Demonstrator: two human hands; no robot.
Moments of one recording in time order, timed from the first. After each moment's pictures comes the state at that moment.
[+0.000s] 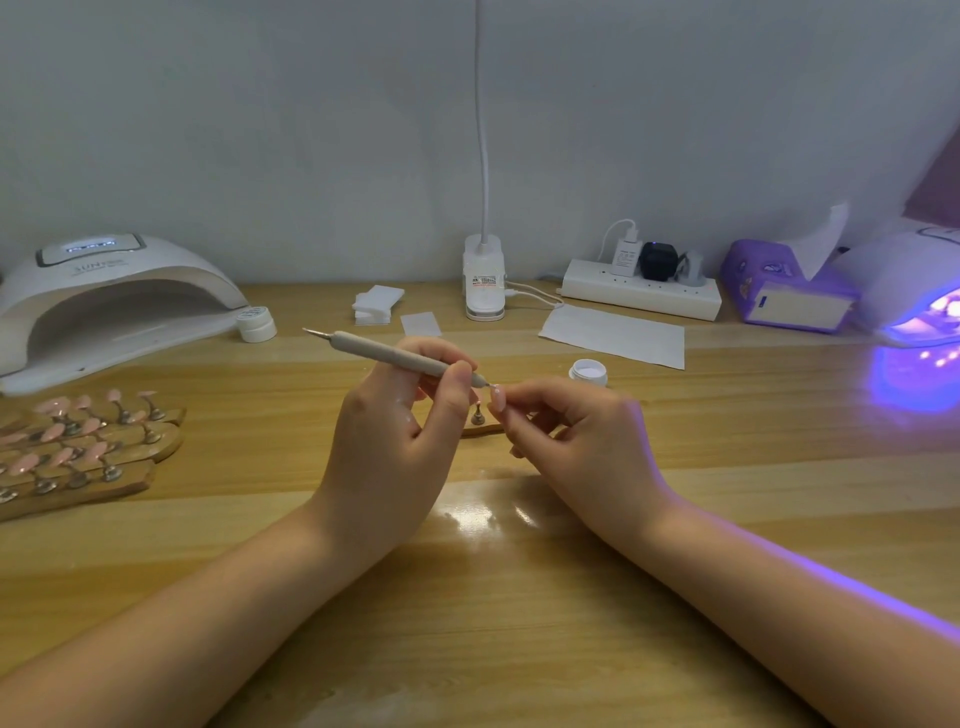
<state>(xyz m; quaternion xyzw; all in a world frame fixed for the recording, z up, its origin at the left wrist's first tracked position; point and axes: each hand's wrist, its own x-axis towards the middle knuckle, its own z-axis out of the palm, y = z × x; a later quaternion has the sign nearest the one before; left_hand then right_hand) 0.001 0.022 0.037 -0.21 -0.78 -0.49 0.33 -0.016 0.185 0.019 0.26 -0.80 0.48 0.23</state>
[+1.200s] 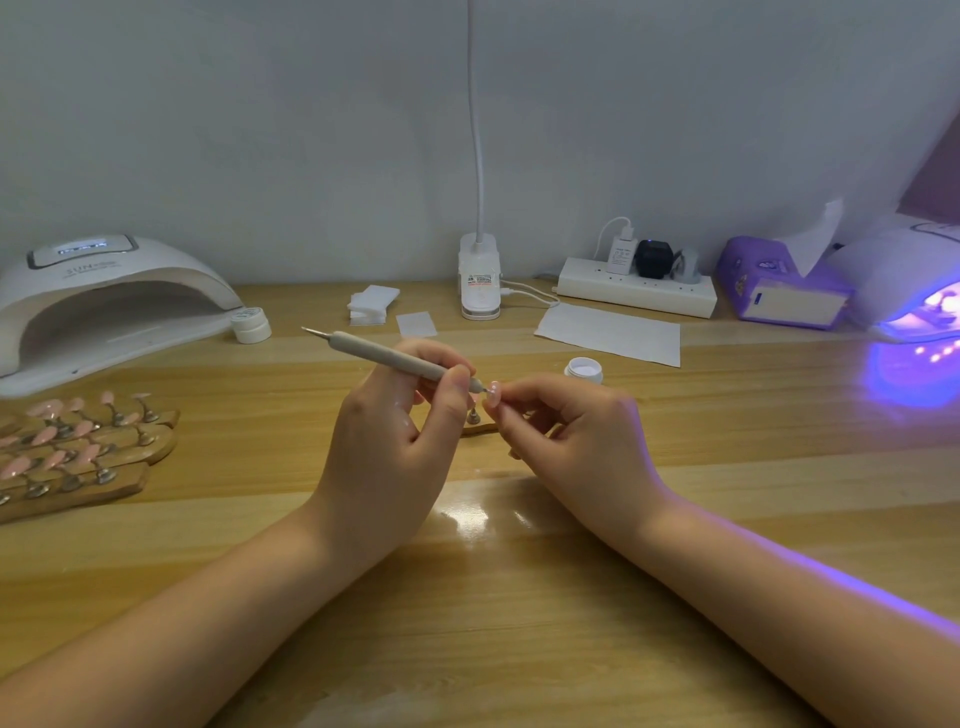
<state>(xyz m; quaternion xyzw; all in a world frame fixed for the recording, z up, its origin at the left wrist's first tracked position) 0.003 0.024 0.038 -0.21 -0.78 -0.49 0.32 -0.014 0.184 0.020 0.26 -0.80 0.49 0.24</state>
